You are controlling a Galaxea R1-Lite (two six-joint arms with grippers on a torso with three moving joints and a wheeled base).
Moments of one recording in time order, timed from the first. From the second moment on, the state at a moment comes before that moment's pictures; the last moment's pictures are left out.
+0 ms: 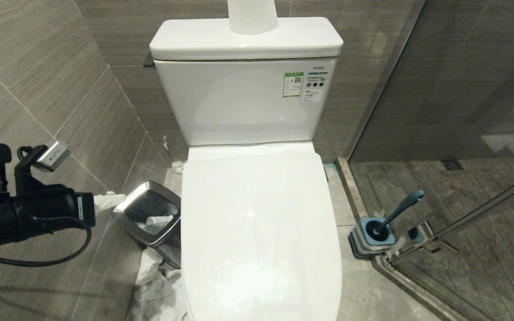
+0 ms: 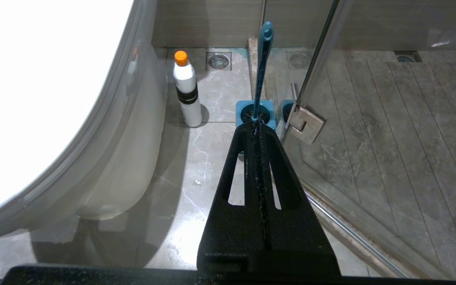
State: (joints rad) left arm 0.13 1.52 -0.76 -0.25 -0.57 0.04; right arm 0.00 0.00 0.00 -0.03 -0.02 0.03
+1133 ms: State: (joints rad) left arm 0.28 1.94 -0.73 -0.45 -1.09 0.02; right arm 0.00 0.00 0.00 -0.03 -0.02 0.03
